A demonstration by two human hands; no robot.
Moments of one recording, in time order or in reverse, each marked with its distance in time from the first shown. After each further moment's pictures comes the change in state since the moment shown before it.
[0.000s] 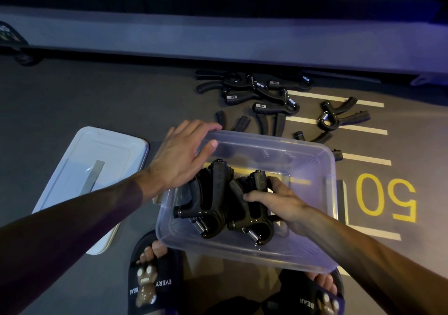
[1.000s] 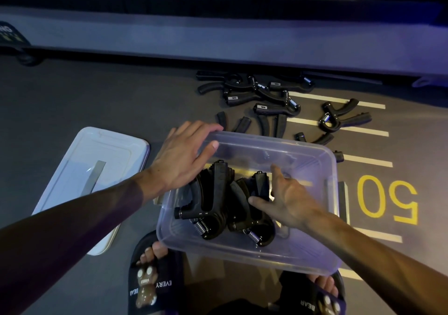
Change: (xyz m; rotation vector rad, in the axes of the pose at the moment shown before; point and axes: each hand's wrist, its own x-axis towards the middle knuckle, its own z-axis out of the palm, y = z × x) left_hand 0.000 0.000 -0.001 -0.005 0.003 0.002; right_hand -0.003 -0.012 -0.011 -0.940 0.128 -0.267
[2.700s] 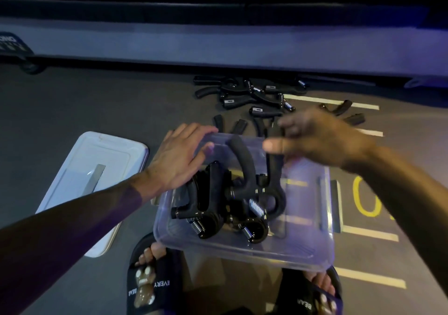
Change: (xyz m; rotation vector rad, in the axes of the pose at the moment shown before) left_hand 0.000 0.004 0.000 0.044 -0.001 -0.006; right_hand -0.017 -0.016 -0.132 0.481 -0.043 -0.358
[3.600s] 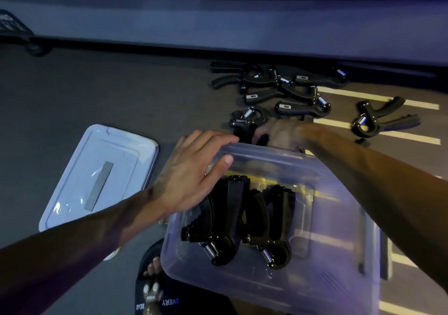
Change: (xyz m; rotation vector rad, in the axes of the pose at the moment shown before) left_hand 0.005 -0.007 0.002 -0.089 0.037 0.015; right_hand 0.181 0.060 0.036 -0.684 -0.413 0.292
